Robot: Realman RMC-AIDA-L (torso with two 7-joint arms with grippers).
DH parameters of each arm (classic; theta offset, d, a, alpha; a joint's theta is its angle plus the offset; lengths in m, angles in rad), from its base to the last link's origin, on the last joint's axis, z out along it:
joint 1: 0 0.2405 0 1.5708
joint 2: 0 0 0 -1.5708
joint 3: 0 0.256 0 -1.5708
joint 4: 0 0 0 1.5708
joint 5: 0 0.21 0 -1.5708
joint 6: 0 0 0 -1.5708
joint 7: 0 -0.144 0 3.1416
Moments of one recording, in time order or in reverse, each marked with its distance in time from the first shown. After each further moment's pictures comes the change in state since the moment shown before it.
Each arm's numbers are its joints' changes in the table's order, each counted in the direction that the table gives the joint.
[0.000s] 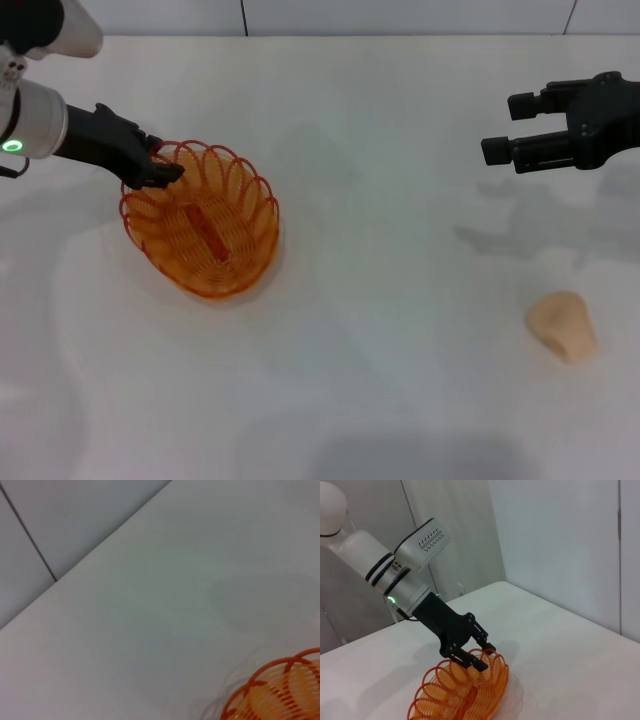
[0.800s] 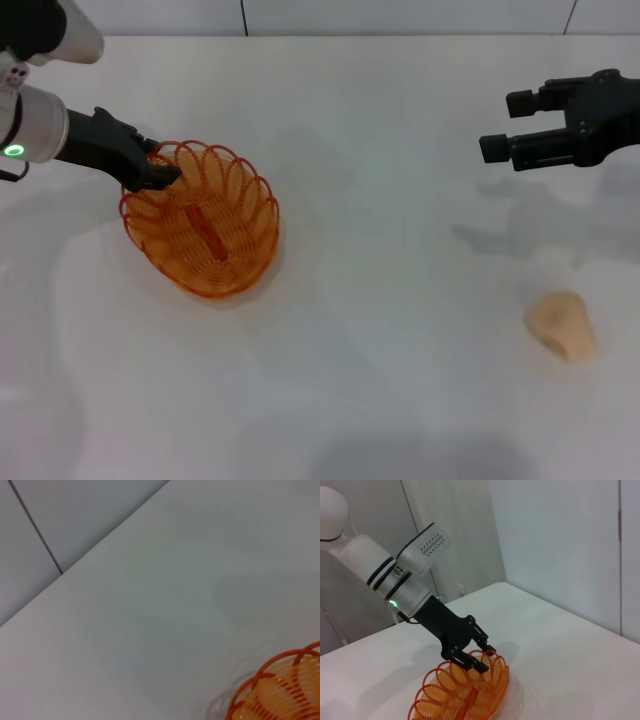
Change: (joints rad) left arm 0.002 -0.001 0.005 -0.023 0.001 -0.033 -0.003; right arm 0.005 0.000 -0.001 -0.003 0.000 0.000 -0.006
